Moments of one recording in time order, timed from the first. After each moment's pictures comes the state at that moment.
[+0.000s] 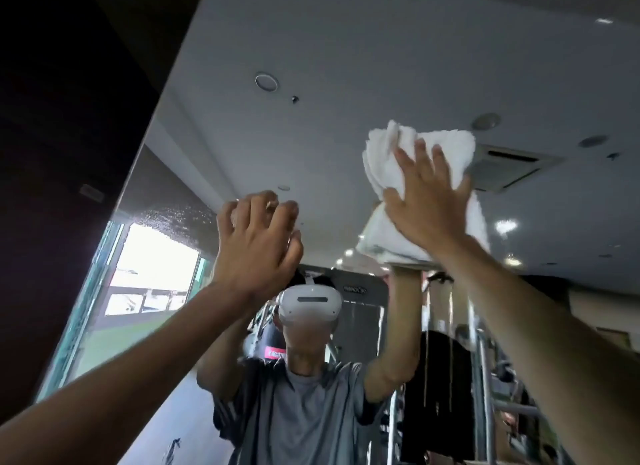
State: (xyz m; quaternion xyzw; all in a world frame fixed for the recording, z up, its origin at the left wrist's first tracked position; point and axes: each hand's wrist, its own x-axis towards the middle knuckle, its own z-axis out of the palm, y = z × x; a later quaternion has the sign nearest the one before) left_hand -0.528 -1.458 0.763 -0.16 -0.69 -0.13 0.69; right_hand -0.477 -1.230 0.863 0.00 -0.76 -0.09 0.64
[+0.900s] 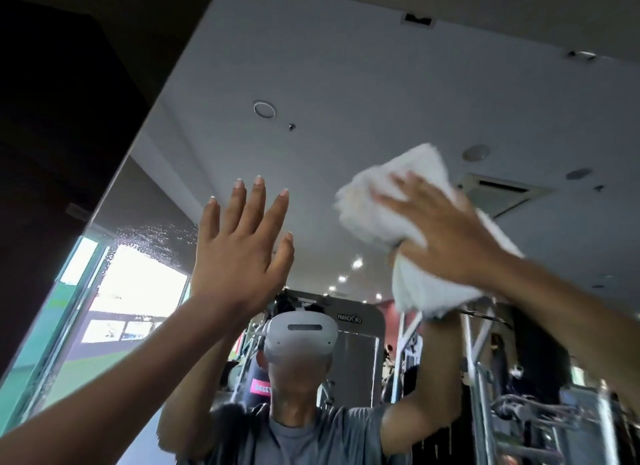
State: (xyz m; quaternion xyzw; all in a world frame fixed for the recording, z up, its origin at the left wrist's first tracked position) left_hand -0.543 -1.466 0.779 -0.14 -0.70 -0.16 0.69; right_hand -0.466 -1.192 0.873 0.19 -0.79 -0.22 0.55
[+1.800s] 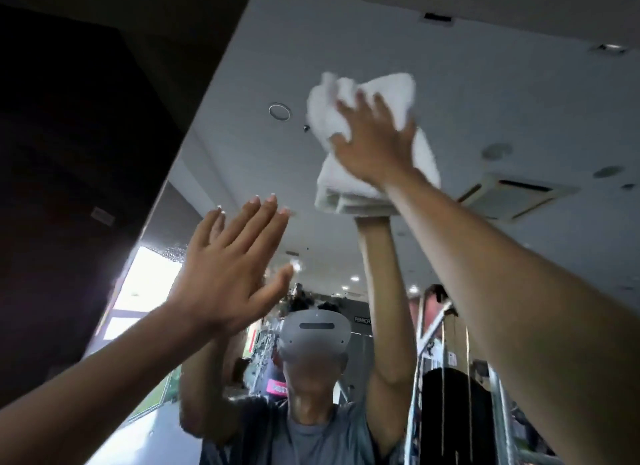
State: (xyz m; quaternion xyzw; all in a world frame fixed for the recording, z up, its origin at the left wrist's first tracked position) left_hand -0.550 -1.543 0.777 -0.17 -0.73 -0.03 0.66; right_hand -0.505 -1.367 0.980 0.09 -0.76 -0.11 0.64
